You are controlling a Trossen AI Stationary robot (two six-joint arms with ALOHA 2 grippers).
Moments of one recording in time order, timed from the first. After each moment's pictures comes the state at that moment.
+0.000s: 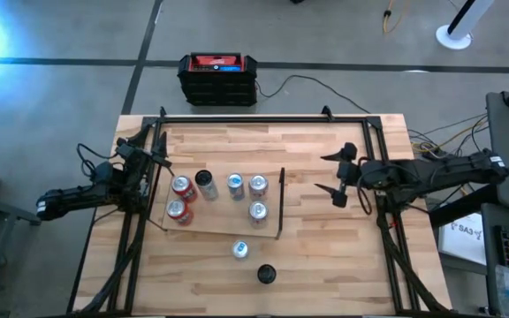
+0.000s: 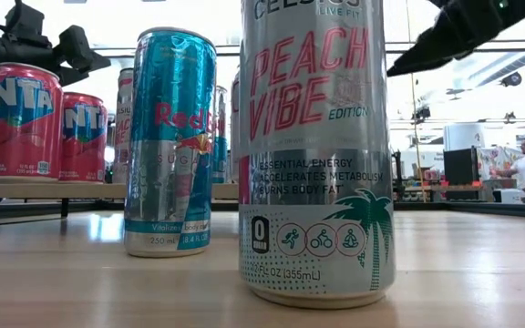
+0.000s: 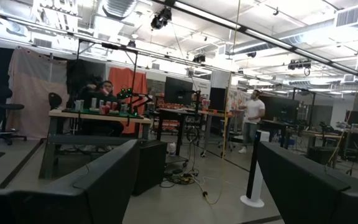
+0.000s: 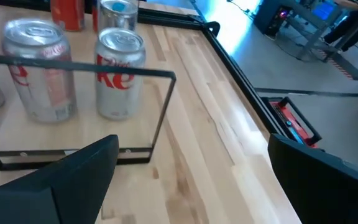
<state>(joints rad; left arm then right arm) 0.17 0.01 0.03 0.50 -0.90 0.27 0.11 0.75 0.61 -0.32 0.41 -0.06</state>
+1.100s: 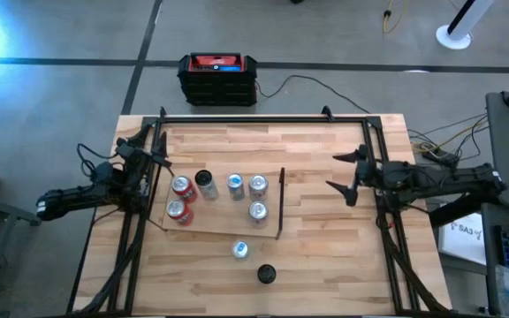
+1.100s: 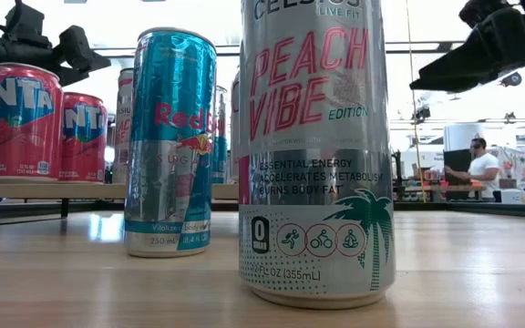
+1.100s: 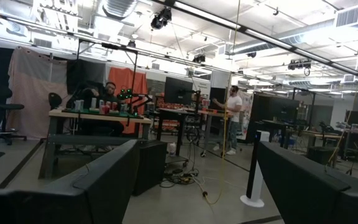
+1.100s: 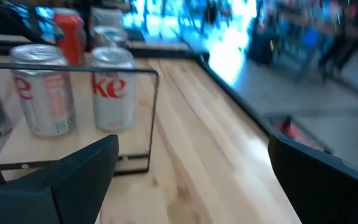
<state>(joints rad) 0.17 0.01 0.03 0.50 -0.90 0.27 0.05 0.31 0.34 -0.23 0.37 -0.03</state>
